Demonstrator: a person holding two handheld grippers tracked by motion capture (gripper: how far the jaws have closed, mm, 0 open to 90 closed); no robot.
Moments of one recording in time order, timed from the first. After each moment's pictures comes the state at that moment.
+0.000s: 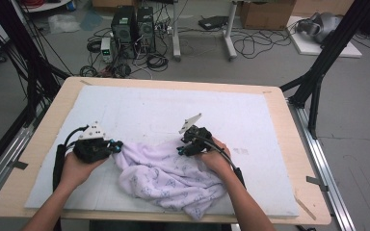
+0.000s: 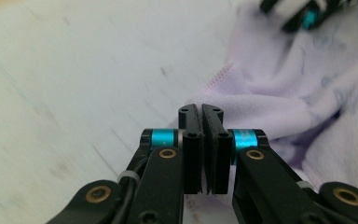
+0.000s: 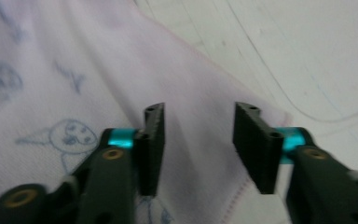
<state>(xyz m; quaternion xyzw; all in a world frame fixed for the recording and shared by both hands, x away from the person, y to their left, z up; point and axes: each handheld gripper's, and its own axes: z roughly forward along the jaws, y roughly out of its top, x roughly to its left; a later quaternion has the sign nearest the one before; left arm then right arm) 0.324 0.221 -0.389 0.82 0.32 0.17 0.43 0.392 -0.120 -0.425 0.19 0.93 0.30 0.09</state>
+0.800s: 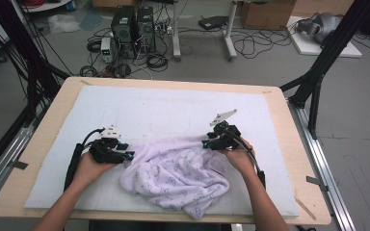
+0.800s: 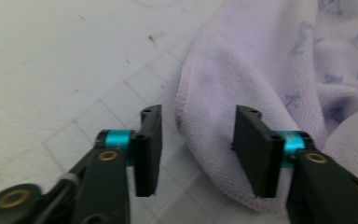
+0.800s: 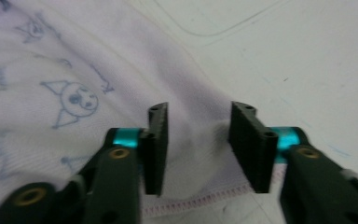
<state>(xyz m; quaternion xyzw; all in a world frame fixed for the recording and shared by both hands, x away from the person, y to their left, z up) 0.342 0.196 -0.437 0.86 0.34 0.11 0.36 0.397 -0.202 -0.418 0.29 0.90 0.32 0.10</state>
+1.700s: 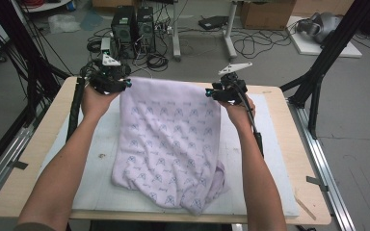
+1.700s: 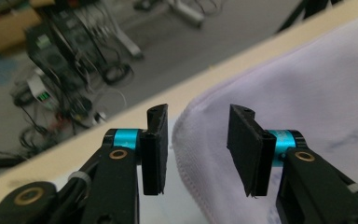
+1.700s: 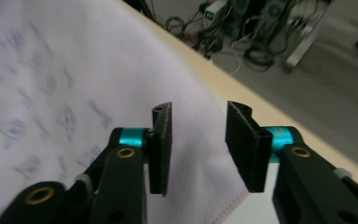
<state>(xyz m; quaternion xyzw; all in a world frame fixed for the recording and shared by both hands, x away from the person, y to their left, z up) 0.467 0.193 -0.316 0.79 0.40 0.29 0.37 0.476 -0.209 -0.316 0.33 0.83 0.40 0.21</state>
